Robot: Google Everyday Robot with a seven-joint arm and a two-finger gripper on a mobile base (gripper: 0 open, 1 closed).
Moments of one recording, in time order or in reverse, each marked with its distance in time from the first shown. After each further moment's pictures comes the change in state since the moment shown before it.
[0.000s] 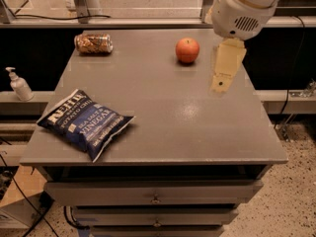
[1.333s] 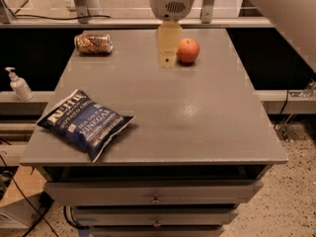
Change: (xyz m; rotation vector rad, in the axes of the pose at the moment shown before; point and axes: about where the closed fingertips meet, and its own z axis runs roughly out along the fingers) arm -0.099 -0.072 0.043 0.051 0.018 -0.179
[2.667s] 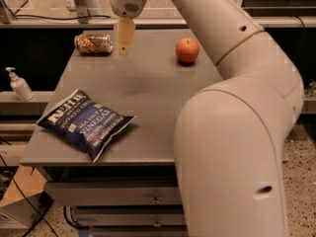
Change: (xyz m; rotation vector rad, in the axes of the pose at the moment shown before) arm -0.106 -0.099 0.094 -0.021 -0.294 -0.128
